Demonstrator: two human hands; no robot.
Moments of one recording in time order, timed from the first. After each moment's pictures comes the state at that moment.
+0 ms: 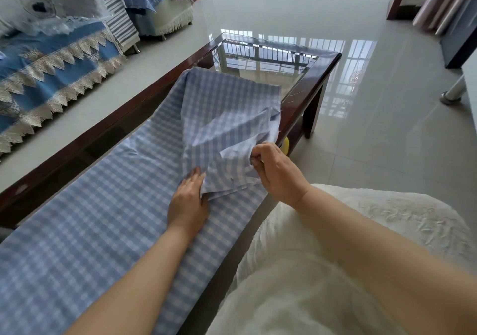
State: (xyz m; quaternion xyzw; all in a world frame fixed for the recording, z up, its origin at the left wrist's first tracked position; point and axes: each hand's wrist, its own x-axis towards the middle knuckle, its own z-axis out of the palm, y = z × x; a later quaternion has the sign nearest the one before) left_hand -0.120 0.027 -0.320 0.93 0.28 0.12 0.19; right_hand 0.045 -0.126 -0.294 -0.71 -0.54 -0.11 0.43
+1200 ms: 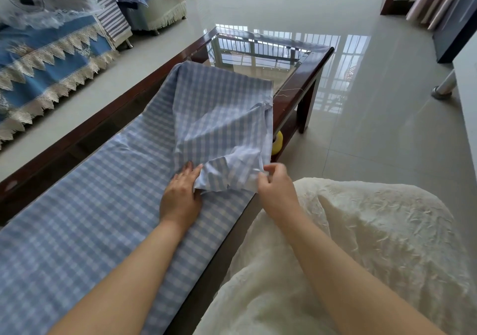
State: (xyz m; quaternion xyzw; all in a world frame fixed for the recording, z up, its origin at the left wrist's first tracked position) left_hand -0.118 0.033 -0.331 0.94 0.27 0.13 0.15; right_hand -0.009 -0.152 -0.285 -0.81 -0.13 0.21 0.52
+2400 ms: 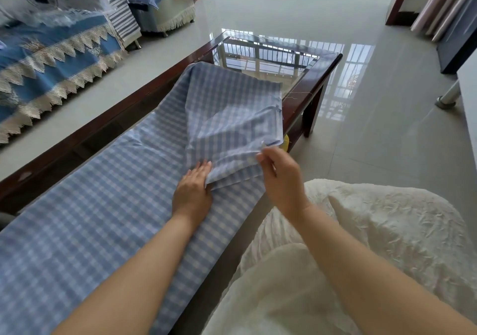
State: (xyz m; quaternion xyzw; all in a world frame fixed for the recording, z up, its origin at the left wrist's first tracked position) left_hand -0.122 0.035 -0.335 0.94 0.25 0.14 0.16; right_hand -0.002 -0.135 -0.286 -0.75 -0.38 -0.10 0.53
